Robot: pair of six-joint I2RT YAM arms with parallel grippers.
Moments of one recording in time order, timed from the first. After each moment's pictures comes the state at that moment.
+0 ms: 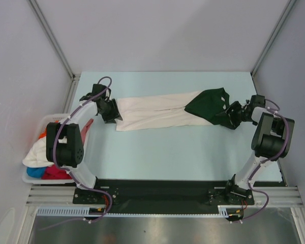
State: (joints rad) left arm -0.09 1.73 1.23 -0.63 0.19 -0.43; right arm -0.32 1.89 1.13 -0.35 -0.67 0.62
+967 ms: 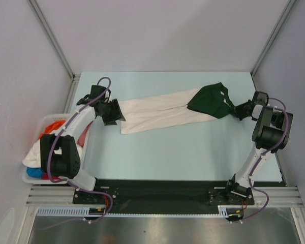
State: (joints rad) left arm -0.12 1.56 1.16 -0.66 0.24 -0.46; right arm -0.36 1.98 1.17 -0.11 -0.33 0.89
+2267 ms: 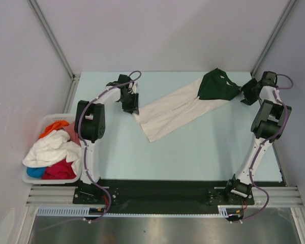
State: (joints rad) left arm -0.25 2.24 1.76 -0.72 0.25 -0.16; right arm -0.39 2.31 1.88 -0.49 -0.31 0.62
